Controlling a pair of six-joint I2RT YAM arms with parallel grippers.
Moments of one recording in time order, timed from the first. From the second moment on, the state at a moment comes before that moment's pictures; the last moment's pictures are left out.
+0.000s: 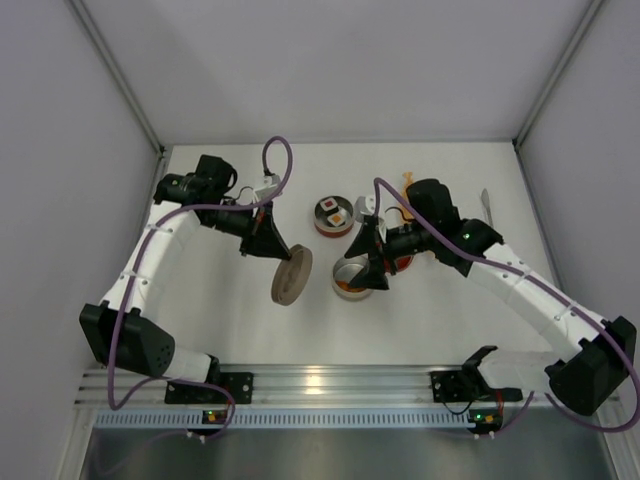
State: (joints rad) left arm -0.24 1.44 1.49 -1.34 1.15 0.77; right arm 0.62 1.20 1.12 -0.53 -0.94 -0.35
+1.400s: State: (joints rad) left arm -0.22 1.37 1.41 -1.10 1.29 0.43; right arm 0.80 1.35 1.28 -0.21 -1.03 -0.04
